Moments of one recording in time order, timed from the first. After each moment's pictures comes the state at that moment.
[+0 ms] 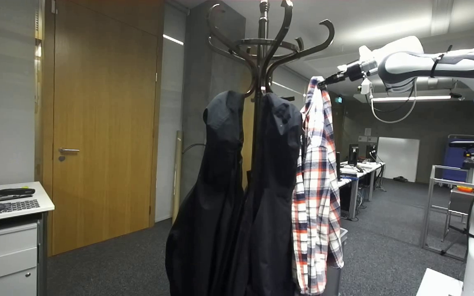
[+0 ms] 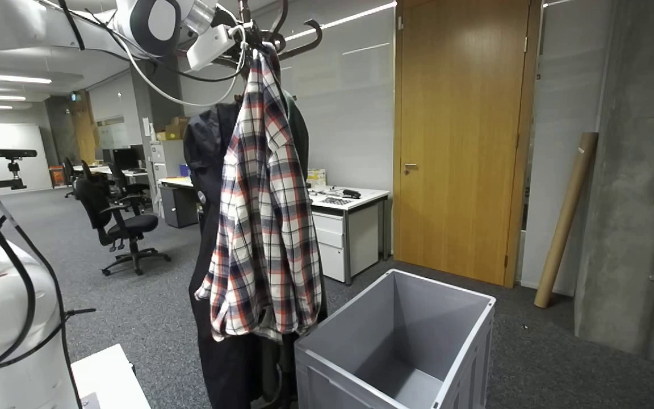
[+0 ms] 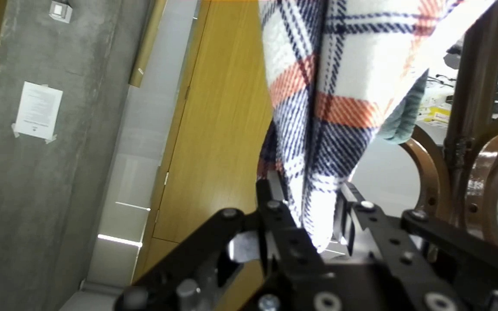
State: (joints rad) arm 0.16 -0.55 -0.07 -2.03 0.06 2.75 -0.37
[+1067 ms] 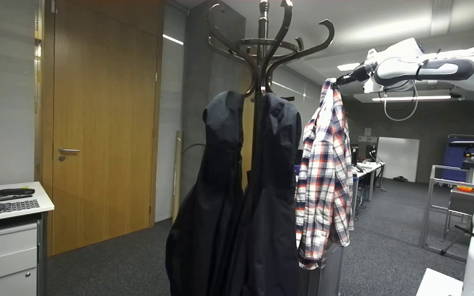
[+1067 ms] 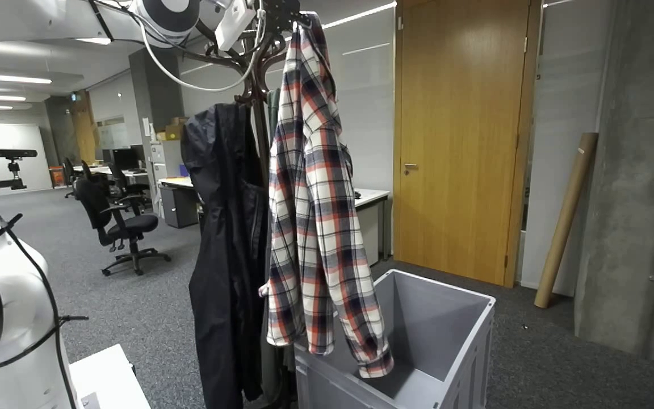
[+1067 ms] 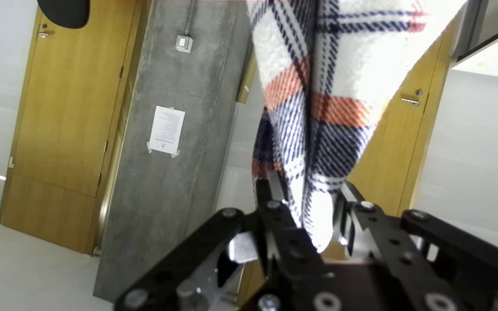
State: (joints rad) arm -0.06 -0.47 -0.11 -1.92 -0.04 2.75 -0.25
